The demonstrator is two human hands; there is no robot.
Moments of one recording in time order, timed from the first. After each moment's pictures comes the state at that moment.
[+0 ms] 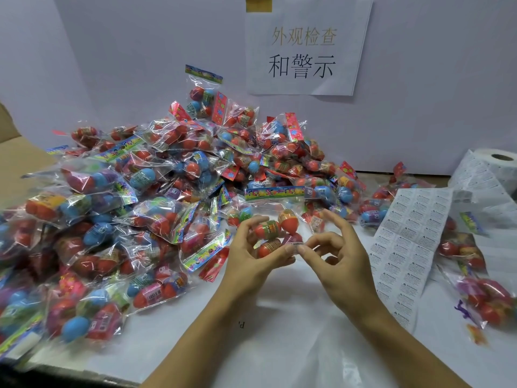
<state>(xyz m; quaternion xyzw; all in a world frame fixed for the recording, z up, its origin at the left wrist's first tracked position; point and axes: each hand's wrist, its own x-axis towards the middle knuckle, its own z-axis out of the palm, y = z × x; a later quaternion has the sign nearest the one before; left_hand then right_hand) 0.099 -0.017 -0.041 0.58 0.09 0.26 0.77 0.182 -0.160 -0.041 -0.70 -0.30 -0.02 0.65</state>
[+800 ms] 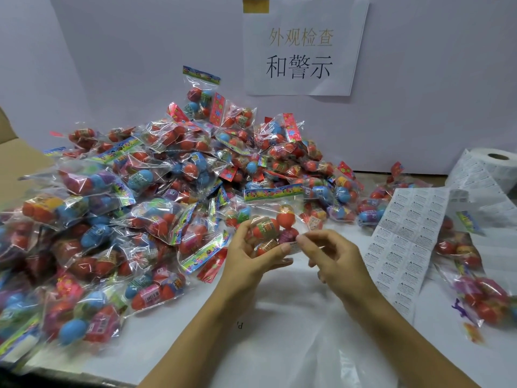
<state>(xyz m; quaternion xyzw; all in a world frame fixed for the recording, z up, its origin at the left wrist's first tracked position) 0.099 -0.012 -0.045 0.57 0.08 0.24 0.78 0.184 -0.162 -0.029 -0.71 -0.24 0.11 0.65</state>
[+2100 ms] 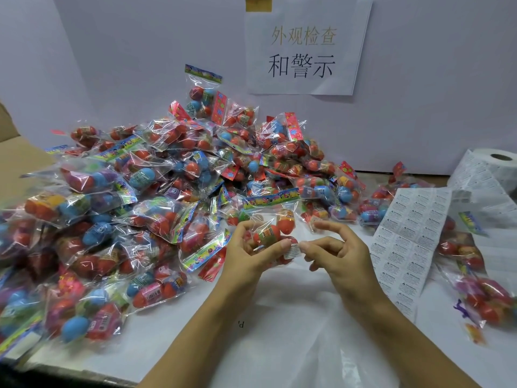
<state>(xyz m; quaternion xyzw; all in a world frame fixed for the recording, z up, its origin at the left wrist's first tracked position) 0.101 -0.010 -0.044 0.56 0.13 0.24 0.79 0.188 -0.162 -0.033 -0.65 -0.23 0.12 0.71</state>
